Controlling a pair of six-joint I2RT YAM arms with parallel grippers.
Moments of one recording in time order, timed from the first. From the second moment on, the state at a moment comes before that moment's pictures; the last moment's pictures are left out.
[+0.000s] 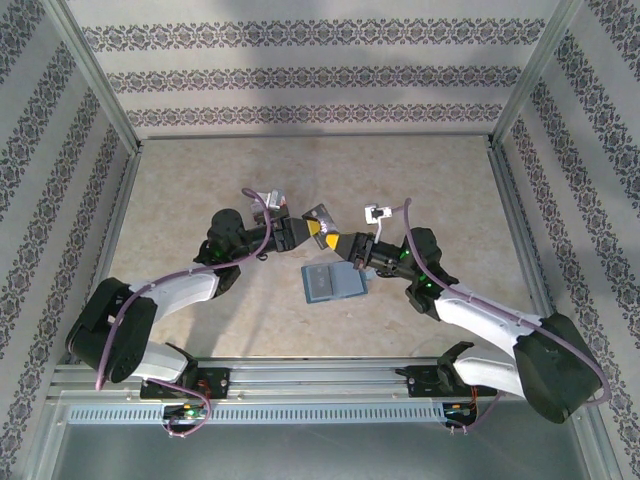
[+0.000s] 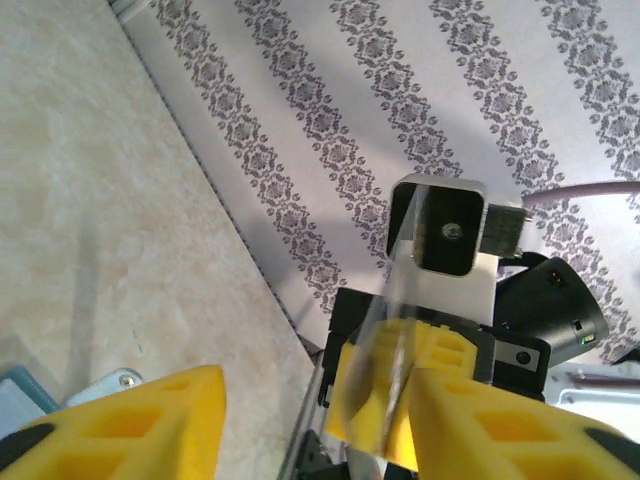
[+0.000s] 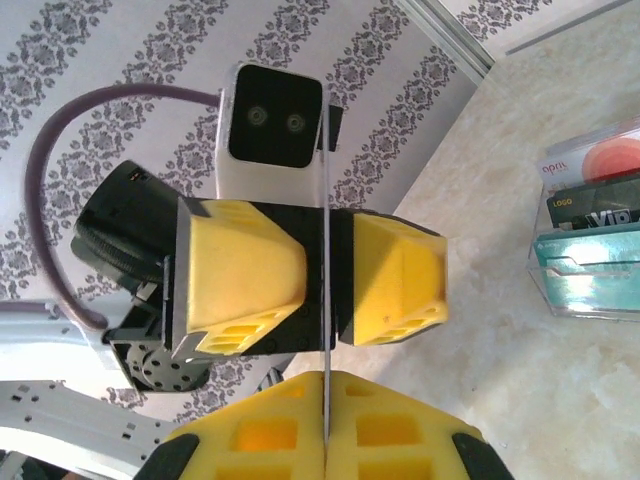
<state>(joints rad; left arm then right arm) -0.46 1.40 0.62 0.78 0.75 -1.00 0.56 1.15 0.46 0.68 -0.61 0.89</state>
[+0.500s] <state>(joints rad) -0.42 1.13 1.10 -0.21 0.60 -0.24 0.55 1.01 0.66 0.04 -0.71 0.54</state>
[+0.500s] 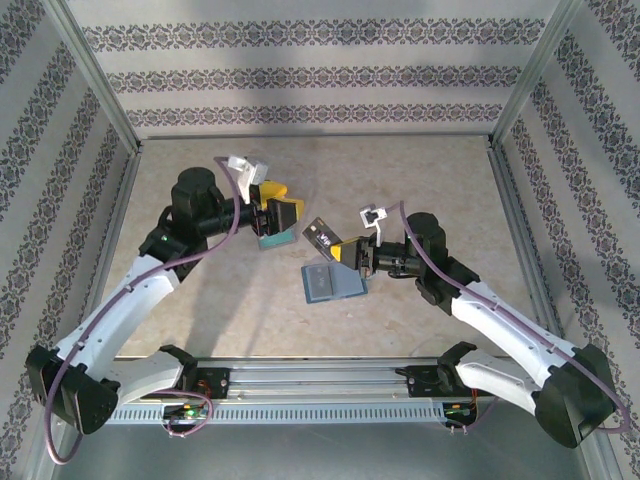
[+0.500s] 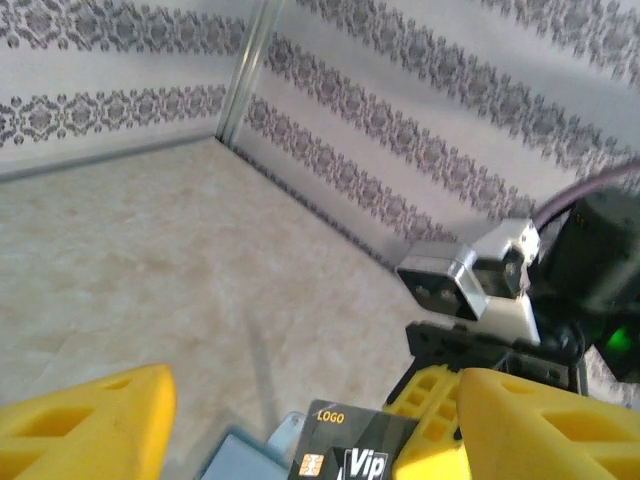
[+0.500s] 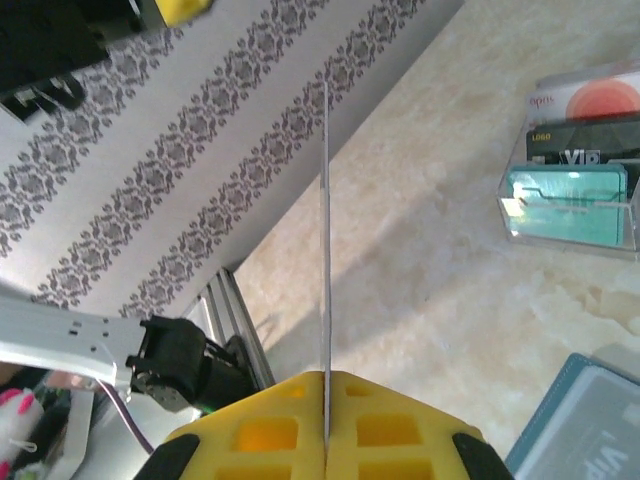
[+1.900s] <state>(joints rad) -0.52 1.64 1.63 -1.36 0.85 0.82 0.67 1.16 0.94 -0.50 -0.82 0.15</state>
